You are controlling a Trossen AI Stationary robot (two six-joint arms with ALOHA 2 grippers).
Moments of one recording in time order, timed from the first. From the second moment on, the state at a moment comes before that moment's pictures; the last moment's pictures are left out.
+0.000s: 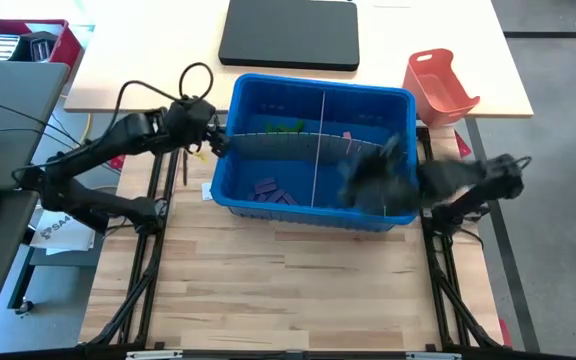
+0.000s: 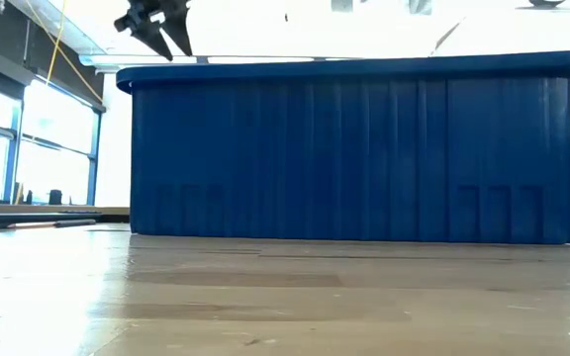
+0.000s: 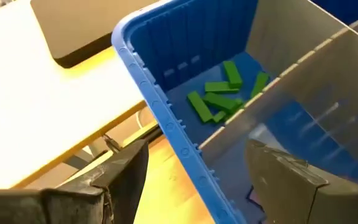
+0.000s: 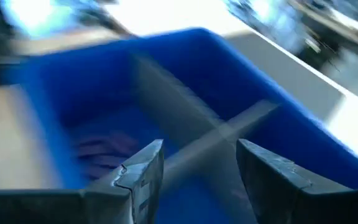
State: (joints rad) left arm 0.40 1.18 1.38 -0.99 -0.51 -0.28; right arm 0.32 1.51 1.78 -1.23 0.99 0.60
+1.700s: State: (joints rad) left arm 0.81 1.45 1.21 -0.57 -0.21 -0.25; right arm -0.86 1.35 1.19 -0.93 0.31 0.62
